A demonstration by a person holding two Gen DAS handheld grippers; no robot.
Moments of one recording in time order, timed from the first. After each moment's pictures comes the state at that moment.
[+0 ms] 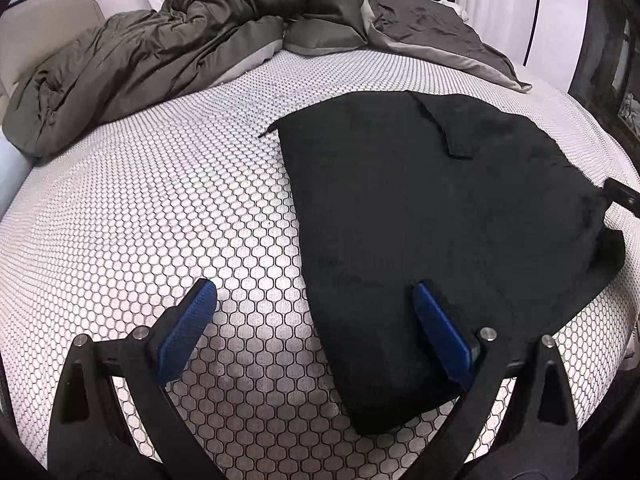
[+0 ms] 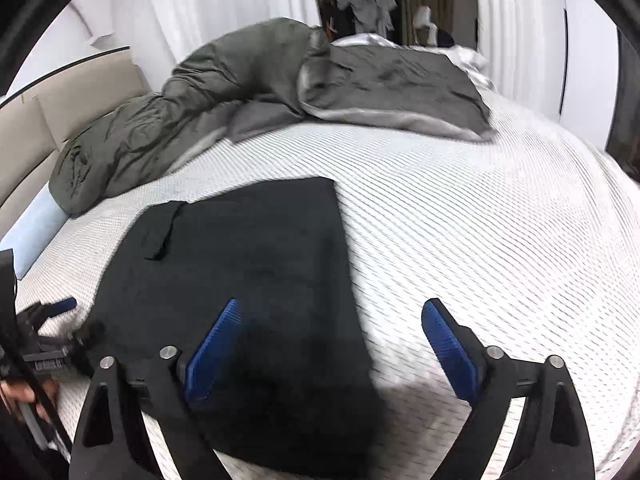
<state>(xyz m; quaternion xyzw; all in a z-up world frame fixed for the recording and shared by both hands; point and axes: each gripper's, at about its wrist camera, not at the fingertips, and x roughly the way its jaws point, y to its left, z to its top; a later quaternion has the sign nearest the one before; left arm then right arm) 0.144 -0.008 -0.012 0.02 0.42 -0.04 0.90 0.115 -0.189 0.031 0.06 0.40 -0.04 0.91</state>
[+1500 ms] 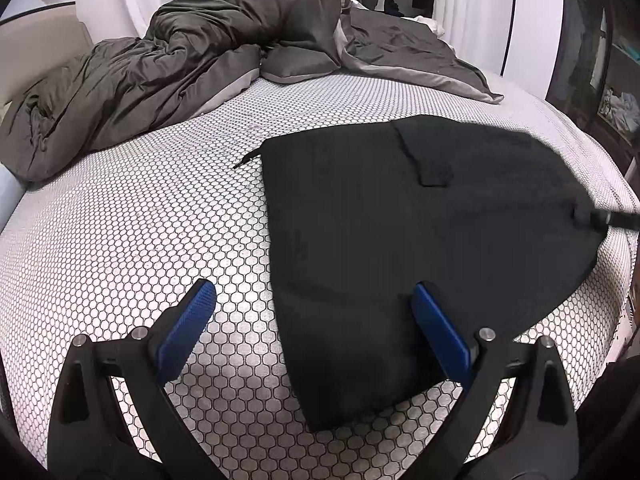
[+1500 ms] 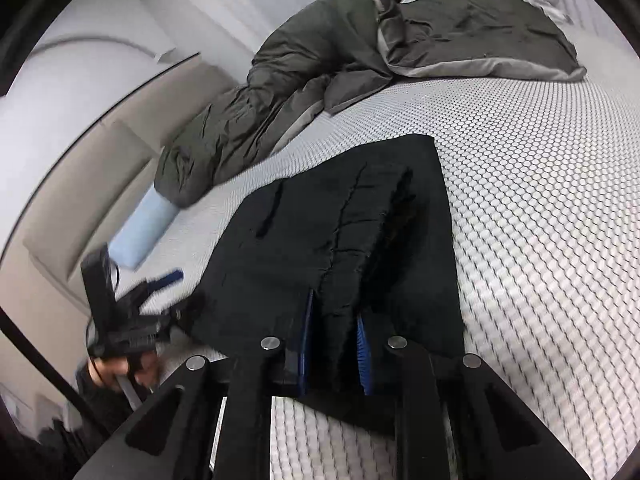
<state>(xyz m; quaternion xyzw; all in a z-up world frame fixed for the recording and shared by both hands) 0.117 -0.019 0.014 0.03 0.39 -0.08 0.92 0.111 -0.198 0.024 0.18 0.44 0.16 0.86</state>
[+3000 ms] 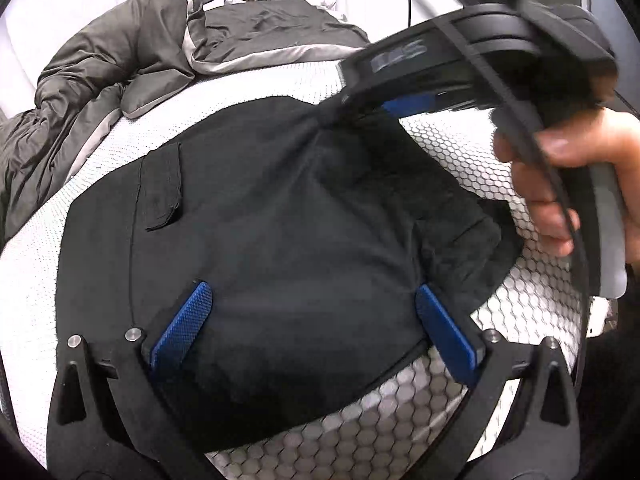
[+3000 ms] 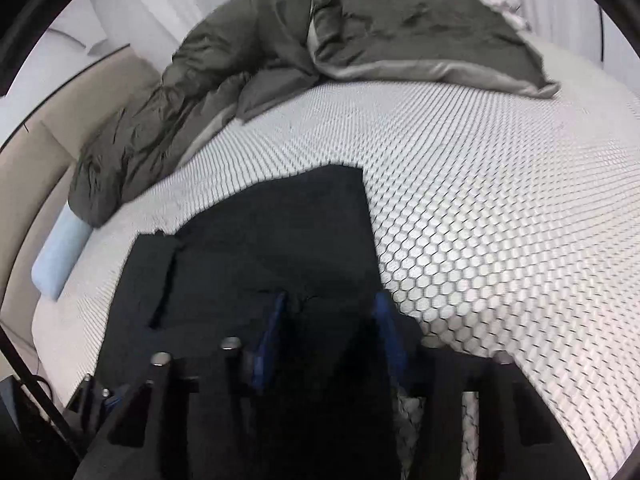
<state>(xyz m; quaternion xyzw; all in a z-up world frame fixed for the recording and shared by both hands) 0.105 -0.198 -0.005 0.13 0.38 -0.22 0.89 0.198 -0.214 0.014 0.13 0.46 0.02 0.88</state>
